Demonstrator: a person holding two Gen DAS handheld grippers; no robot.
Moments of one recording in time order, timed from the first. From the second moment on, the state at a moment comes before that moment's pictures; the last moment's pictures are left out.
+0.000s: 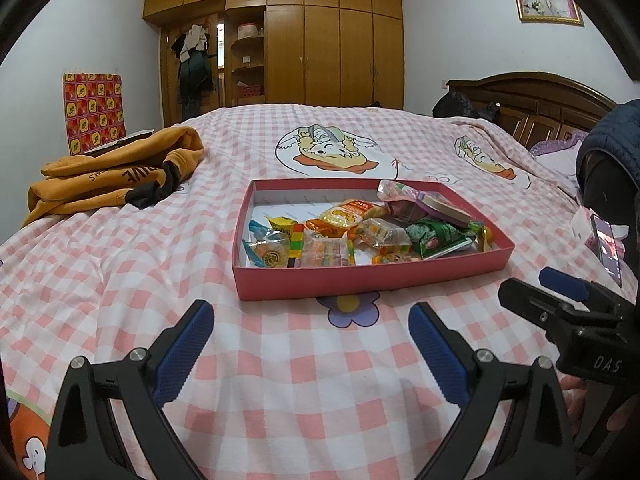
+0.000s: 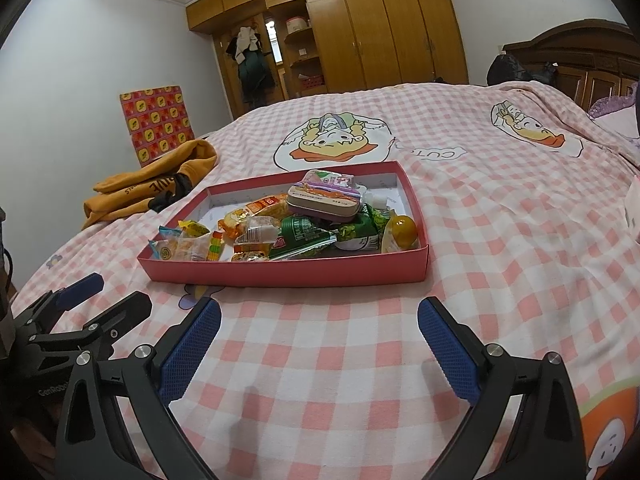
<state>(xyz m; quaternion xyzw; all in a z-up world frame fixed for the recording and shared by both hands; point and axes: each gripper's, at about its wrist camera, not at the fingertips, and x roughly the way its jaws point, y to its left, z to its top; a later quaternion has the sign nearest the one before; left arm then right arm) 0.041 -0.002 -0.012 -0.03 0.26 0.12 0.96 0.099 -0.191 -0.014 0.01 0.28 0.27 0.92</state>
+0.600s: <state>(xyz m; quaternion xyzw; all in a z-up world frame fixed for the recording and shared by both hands) 0.042 -0.002 -0.012 -0.03 0.26 0.13 0.96 0.099 -0.189 -0.016 0.02 0.28 0.27 0.92</state>
